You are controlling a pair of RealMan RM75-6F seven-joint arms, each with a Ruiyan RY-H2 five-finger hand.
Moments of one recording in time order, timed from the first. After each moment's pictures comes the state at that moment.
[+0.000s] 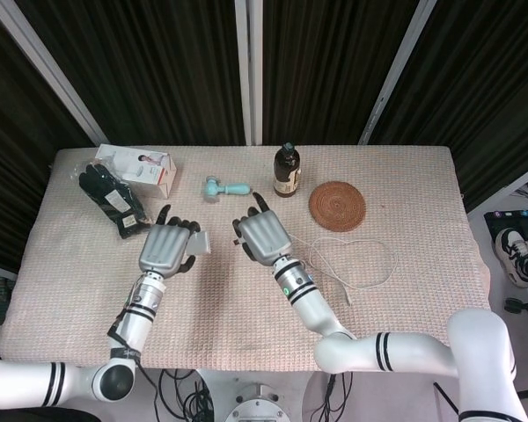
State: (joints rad) left arm -0.78 -1.47 -0.26 -1.94 0.70 1.29 0.89; right arm 1.04 -1.77 0.39 -1.54 -0.79 1.05 -0.82
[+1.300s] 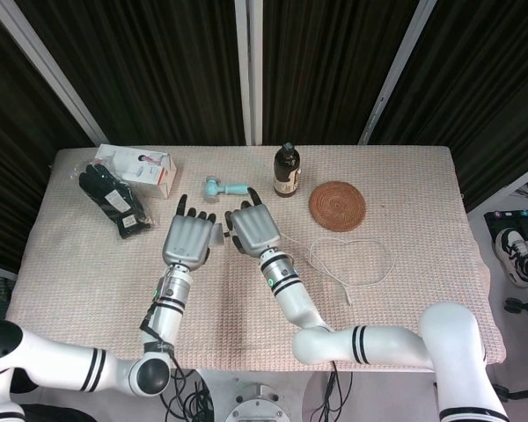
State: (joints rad) left arm -0.99 -1.58 -0.30 -1.93 0.49 1.48 1.13; right arm 1.16 -1.84 0.42 -1.44 -0.64 1.08 -0.79
